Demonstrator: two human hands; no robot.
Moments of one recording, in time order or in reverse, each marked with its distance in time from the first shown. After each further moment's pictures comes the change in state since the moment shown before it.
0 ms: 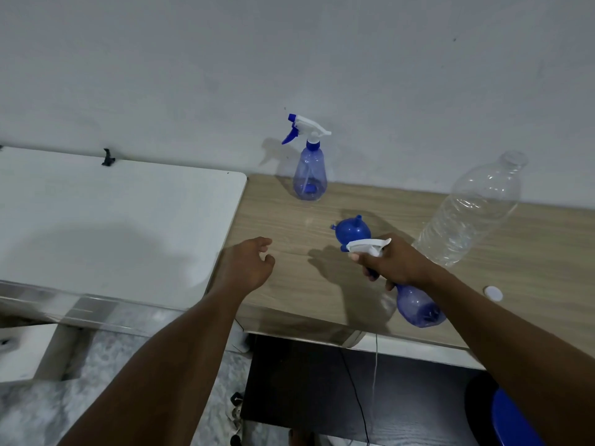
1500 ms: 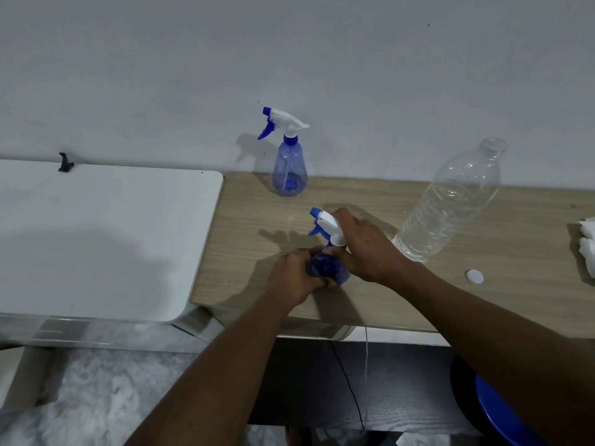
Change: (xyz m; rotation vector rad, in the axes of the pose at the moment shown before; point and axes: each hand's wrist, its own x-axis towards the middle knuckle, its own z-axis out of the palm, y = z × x) left_hand -0.018 0.065 0.077 -0.198 -0.300 0.213; right_hand 0.014 -0.012 0.021 -0.564 0.293 -0.418
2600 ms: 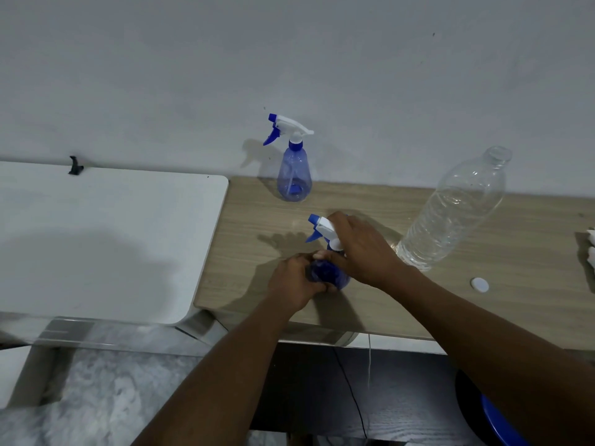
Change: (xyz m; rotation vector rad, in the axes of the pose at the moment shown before) left_hand -0.004 0.002 -0.004 0.033 0.040 -0.059; right_hand 0.009 -0.009 0.001 -0.101 0.040 -0.088
